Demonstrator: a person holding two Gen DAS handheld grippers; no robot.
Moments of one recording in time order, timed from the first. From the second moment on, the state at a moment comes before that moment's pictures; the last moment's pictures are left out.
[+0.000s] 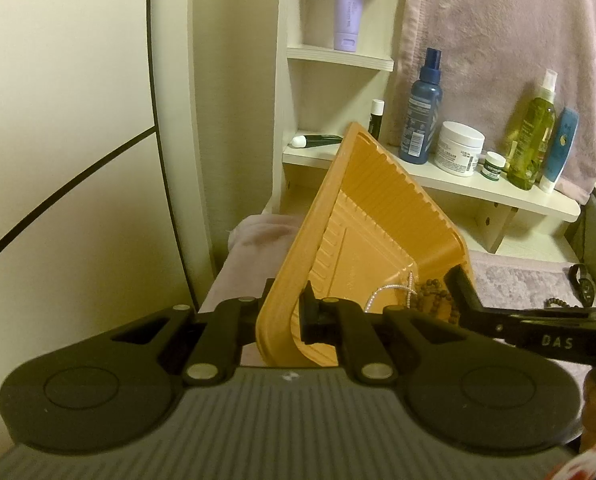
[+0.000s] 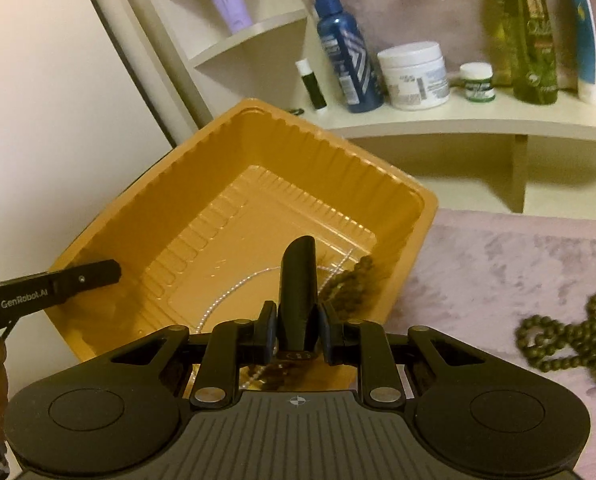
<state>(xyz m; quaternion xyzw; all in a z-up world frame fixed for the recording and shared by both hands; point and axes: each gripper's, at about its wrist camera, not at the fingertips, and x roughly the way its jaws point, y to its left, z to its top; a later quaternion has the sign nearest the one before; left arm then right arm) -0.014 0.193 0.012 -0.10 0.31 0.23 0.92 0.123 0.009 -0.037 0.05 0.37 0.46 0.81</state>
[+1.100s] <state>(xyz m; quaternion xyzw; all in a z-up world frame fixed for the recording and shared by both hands) -0.016 0.195 0.010 -0.10 0.31 0.23 0.92 0.117 -0.154 -0.070 0.08 0.34 0.26 0.90</state>
